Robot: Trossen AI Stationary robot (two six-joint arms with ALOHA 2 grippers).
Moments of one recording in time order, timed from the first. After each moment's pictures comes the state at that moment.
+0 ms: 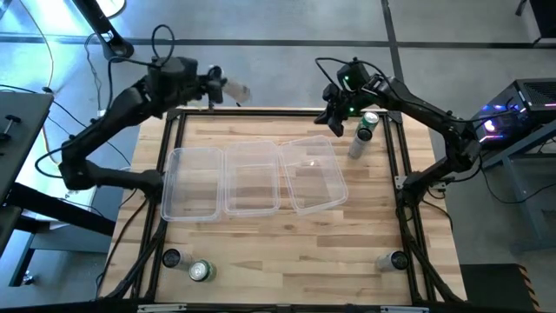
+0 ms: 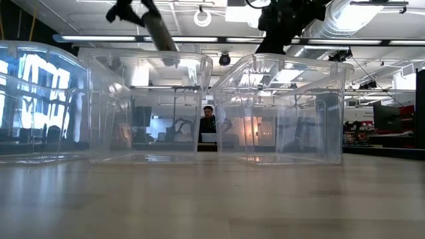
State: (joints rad) left arm 0.60 1.15 1.43 -0.68 -0.26 -0.39; right arm -0.67 1.50 1.46 -0.82 -0.58 -0.18
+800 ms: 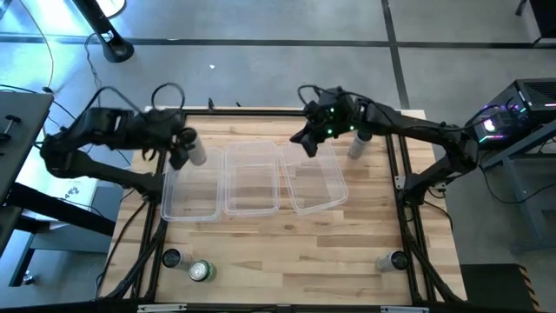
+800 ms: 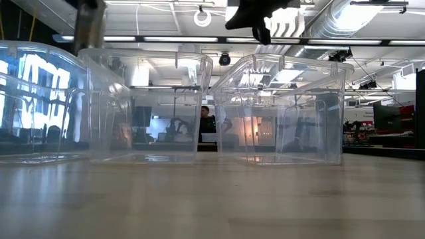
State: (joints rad) left arm 0.06 0.95 1.44 -1.46 -0.41 -0.47; right arm -0.30 1.50 1.46 -0.56 -0.27 0.38
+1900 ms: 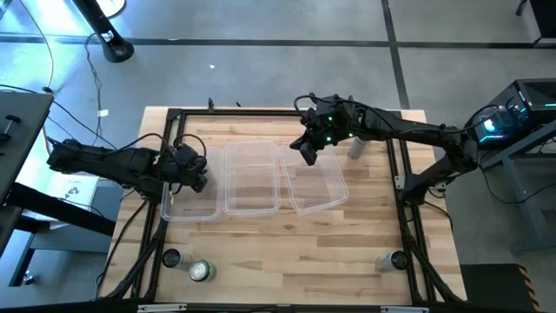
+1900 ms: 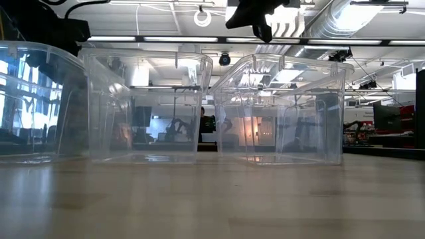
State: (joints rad) left arm -0.13 0.77 0.69 -1.10 -0.56 -0.86; right arm -0.24 1.50 1.46 -0.59 -0.22 0.38
